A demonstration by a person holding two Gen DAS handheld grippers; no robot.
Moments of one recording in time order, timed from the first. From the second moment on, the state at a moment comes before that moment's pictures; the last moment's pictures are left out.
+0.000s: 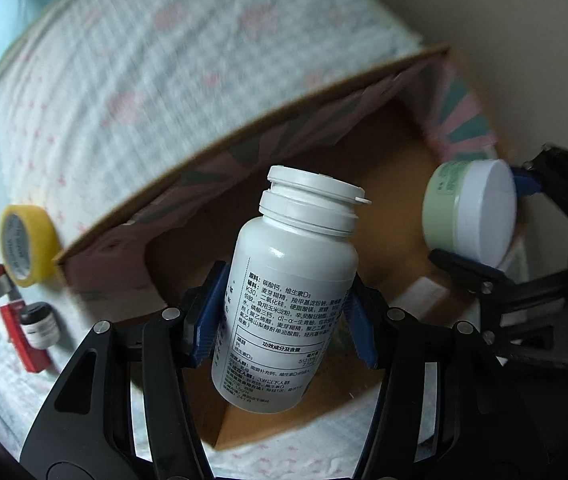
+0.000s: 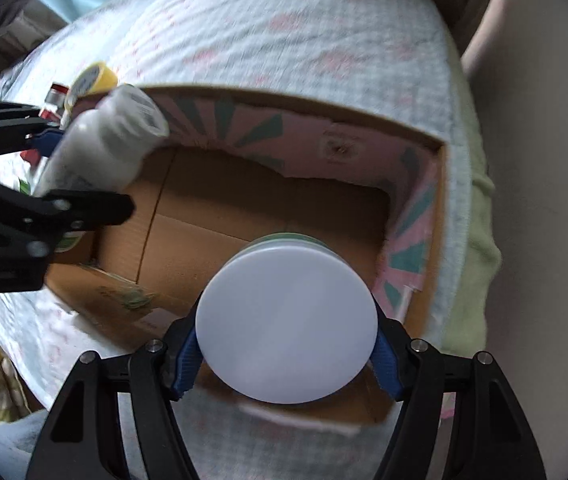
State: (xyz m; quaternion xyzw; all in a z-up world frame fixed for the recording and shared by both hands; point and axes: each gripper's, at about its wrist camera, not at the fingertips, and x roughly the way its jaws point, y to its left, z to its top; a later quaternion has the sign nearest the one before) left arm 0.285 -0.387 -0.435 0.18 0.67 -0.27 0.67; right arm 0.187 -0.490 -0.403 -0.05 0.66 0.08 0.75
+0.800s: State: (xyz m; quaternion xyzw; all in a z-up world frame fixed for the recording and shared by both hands) left arm 0.277 -0.394 -0.450 0.22 0.64 -0.27 0.69; right arm 0.189 -0.484 -0.404 -0.05 0.63 0.11 0.77
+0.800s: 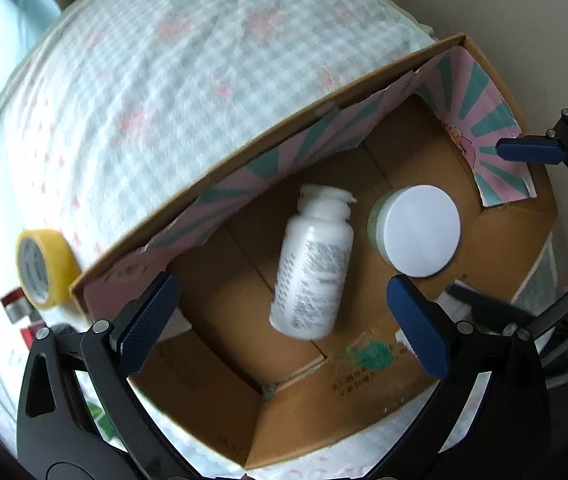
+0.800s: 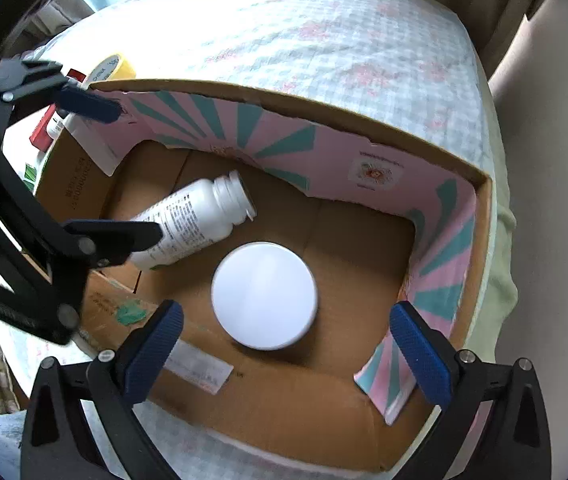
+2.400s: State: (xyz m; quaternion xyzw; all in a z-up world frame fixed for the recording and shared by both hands) left arm 0.146 0.006 -0.230 0.08 0.52 -0.12 0.84; right arm 0.133 -0.253 -0.189 0.06 0.53 0.06 0.84
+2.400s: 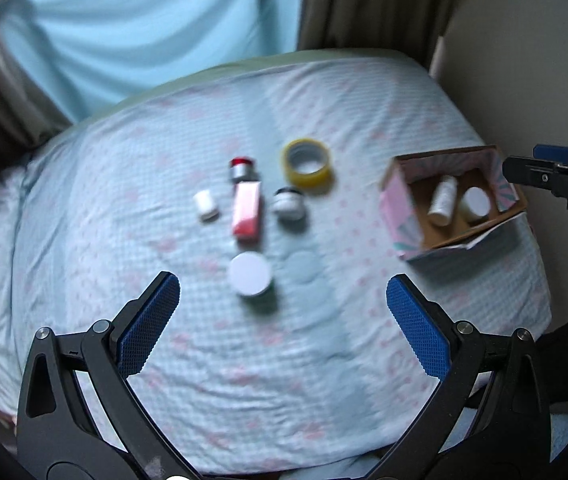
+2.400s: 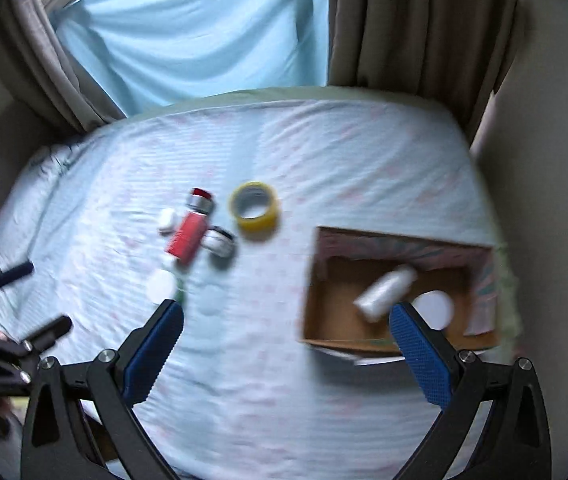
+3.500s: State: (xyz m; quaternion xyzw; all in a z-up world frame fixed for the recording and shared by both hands) left arm 0.226 0.035 -0.520 0.04 0.55 -0.12 0.82; right arm 0.329 -0.144 -0.457 0.05 0.55 0.00 0.83
